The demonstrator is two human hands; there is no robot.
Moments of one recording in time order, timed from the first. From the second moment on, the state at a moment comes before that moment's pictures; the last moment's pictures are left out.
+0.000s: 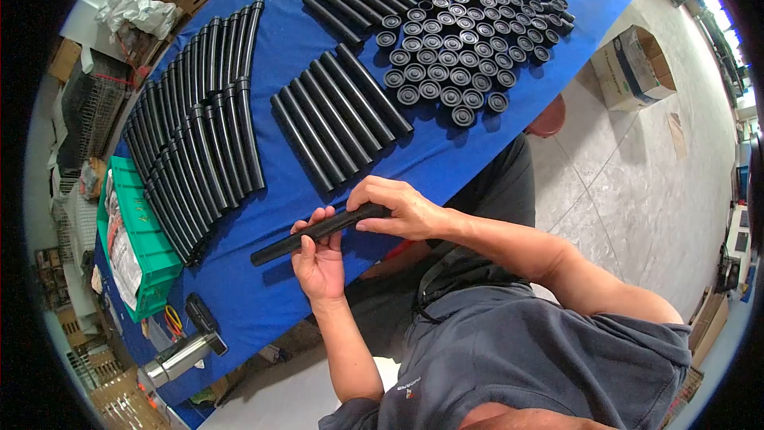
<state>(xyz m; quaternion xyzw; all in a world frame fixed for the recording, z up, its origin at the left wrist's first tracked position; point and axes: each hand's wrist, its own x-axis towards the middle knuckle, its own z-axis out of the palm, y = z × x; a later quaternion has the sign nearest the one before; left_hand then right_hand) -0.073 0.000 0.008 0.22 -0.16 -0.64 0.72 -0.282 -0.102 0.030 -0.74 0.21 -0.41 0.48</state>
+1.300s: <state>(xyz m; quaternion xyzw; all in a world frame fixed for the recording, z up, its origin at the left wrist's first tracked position) -0.036 0.033 0.120 0.67 -0.66 -0.30 0.17 -0.284 -0.109 0.047 -0.68 0.22 -0.30 0.63</state>
